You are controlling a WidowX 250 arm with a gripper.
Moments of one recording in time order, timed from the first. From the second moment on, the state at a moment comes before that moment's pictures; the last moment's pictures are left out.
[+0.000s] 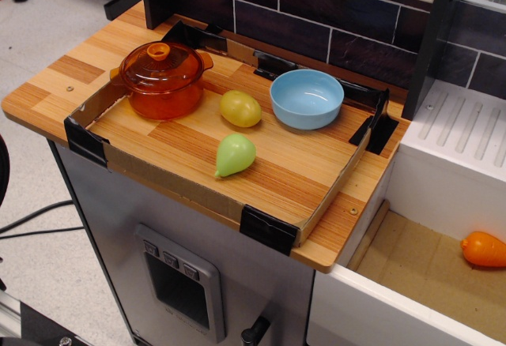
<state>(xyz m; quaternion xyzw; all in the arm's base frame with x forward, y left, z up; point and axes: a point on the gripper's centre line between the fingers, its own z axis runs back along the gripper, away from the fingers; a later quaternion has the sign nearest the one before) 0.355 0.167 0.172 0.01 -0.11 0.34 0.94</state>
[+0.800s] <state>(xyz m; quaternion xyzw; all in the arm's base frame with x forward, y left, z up) 0.327 0.123 0.135 -0.05 -0.12 0.10 0.99</state>
